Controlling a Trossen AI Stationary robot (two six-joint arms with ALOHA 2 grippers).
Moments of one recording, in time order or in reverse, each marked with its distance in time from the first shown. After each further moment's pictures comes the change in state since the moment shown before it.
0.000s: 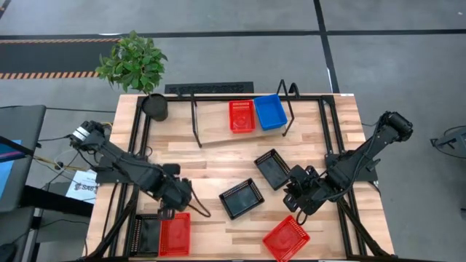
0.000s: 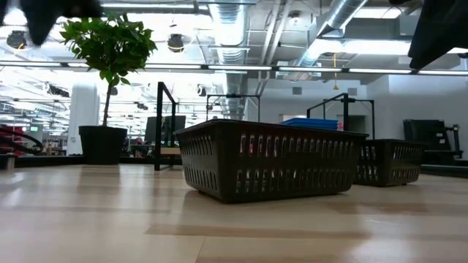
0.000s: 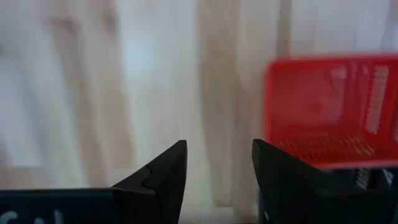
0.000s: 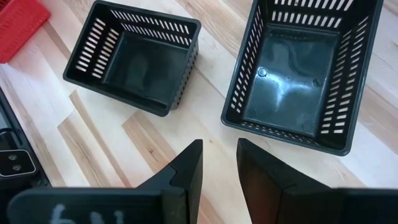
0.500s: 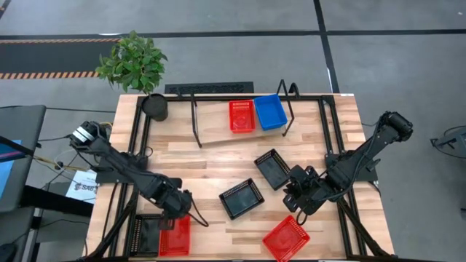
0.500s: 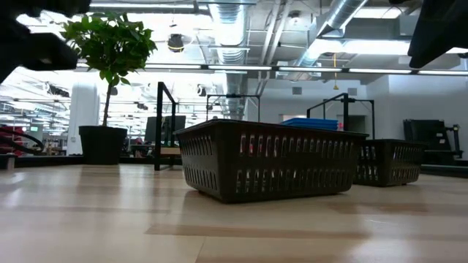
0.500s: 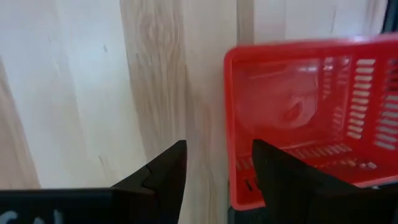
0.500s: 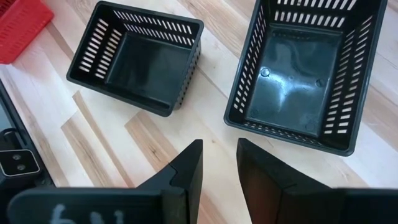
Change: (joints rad) left arm -0.050 0.000 -0.282 0.381 0.133 -0.049; right arm 0.000 0.000 0.000 0.008 -0.002 0.000
